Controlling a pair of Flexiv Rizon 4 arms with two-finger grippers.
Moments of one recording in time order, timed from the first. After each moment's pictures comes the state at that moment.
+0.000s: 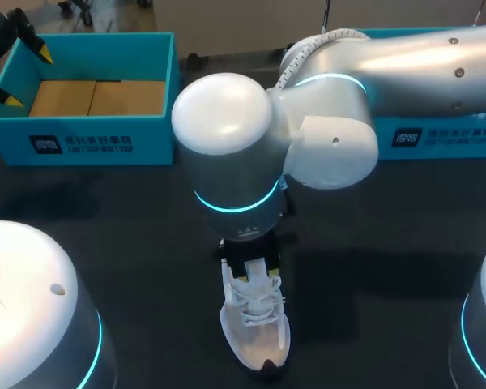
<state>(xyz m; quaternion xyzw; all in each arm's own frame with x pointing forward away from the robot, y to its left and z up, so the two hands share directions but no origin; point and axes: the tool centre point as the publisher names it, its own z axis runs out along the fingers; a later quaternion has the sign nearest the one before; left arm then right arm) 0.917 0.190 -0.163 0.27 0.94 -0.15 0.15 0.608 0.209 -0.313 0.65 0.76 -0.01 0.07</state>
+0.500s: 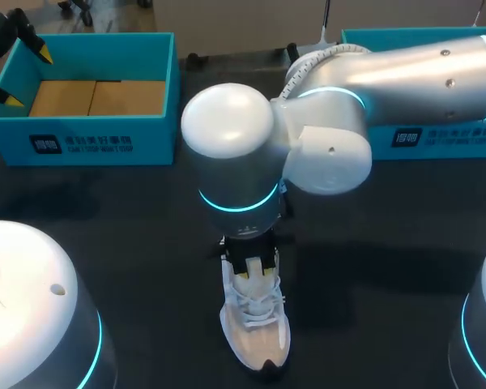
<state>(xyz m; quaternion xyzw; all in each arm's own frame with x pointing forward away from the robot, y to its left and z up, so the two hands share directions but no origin) 0.917 0.190 -0.163 0.27 0.94 -0.15 0.15 0.624 0.213 -0.338 0.66 0.75 -0.01 0.06</state>
